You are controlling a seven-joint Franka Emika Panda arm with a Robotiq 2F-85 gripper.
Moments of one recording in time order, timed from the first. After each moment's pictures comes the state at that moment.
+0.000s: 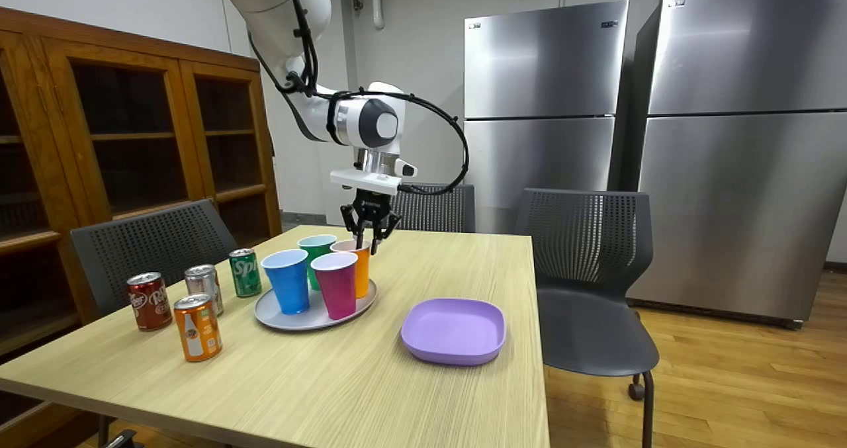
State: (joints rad) arm -0.08 0.76 0.02 -1.49 0.16 2.14 -0.26
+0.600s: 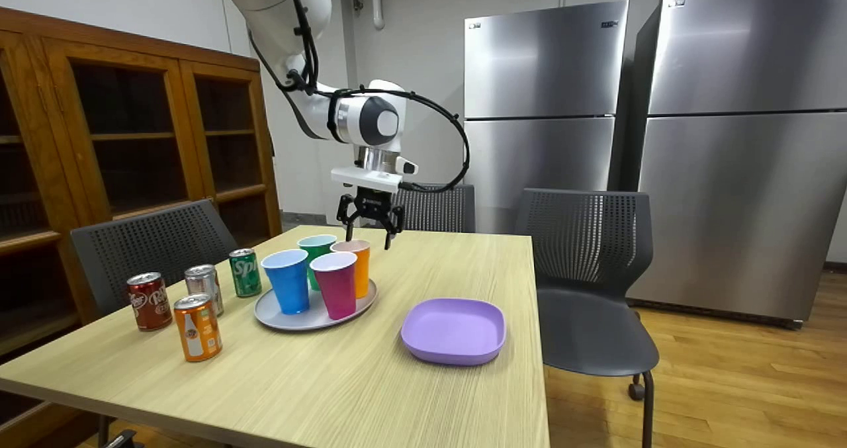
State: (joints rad) arm -0.08 0.75 0.02 -1.48 0.16 2.14 -0.26
